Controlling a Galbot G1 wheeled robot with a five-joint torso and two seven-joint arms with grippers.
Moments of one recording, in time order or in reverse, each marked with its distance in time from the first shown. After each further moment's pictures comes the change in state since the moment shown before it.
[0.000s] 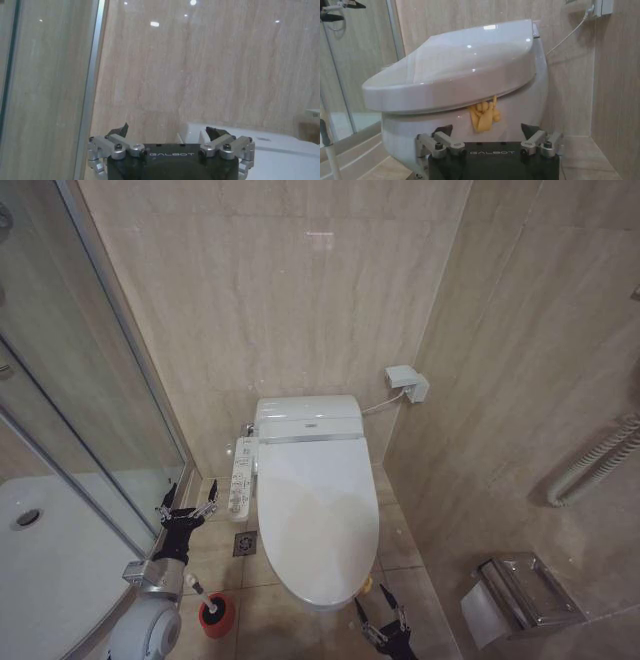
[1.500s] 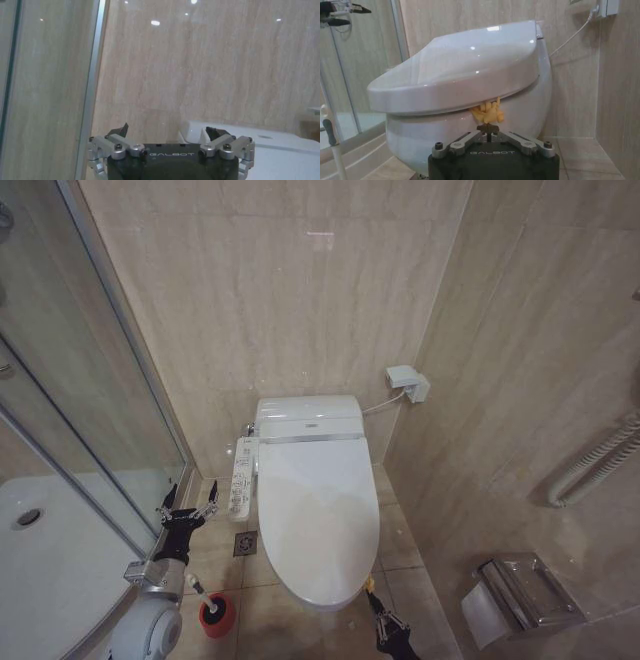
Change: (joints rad) left arm -0.003 -0.003 0.002 0.013 0.003 -0.005 0.002; right arm -0.010 -0.004 0.003 0.016 0.009 0.004 -0.024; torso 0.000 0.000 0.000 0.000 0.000
